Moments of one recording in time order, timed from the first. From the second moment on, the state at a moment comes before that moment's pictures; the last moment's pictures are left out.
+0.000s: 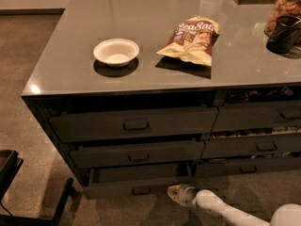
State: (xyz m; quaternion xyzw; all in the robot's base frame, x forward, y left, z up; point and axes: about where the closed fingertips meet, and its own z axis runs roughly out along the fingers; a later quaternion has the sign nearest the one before) arm 0.542 -0.129 0.155 -0.66 0.64 0.02 0.40
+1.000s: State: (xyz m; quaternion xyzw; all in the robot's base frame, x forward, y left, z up) arm 0.592 -0.126 0.161 -0.65 0.63 -0.01 0.42
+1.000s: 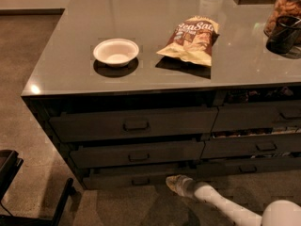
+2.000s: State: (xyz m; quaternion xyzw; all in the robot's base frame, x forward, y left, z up) arm 0.608 -0.119 0.161 -0.66 0.64 0.00 0.40
